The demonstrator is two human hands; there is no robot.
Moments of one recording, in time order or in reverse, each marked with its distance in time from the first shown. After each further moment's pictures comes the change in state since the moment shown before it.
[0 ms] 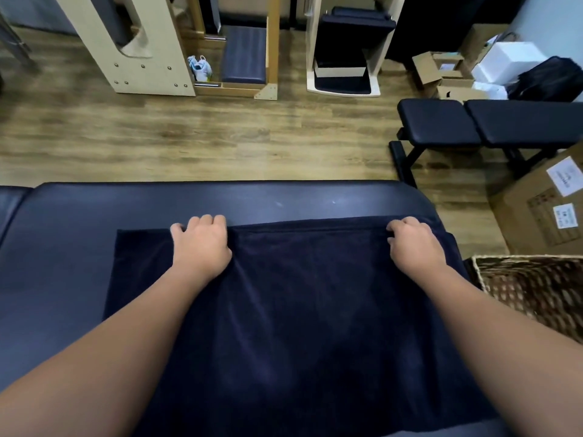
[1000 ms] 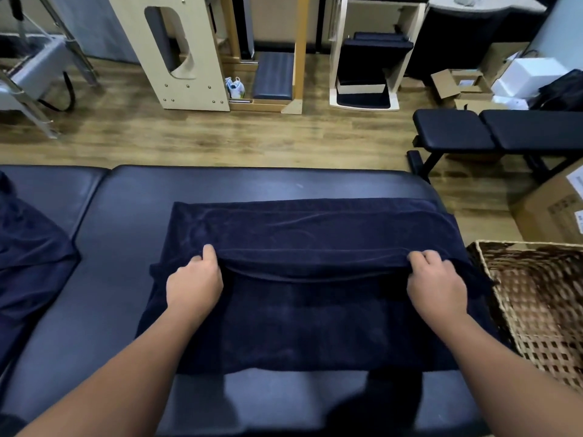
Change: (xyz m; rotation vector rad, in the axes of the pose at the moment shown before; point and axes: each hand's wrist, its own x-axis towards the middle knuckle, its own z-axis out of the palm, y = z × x) left_hand -0.170 -0.037 0.009 0.021 0.047 -0.226; right_hand -0.164 0.018 0.018 -0.108 0.266 -0.102
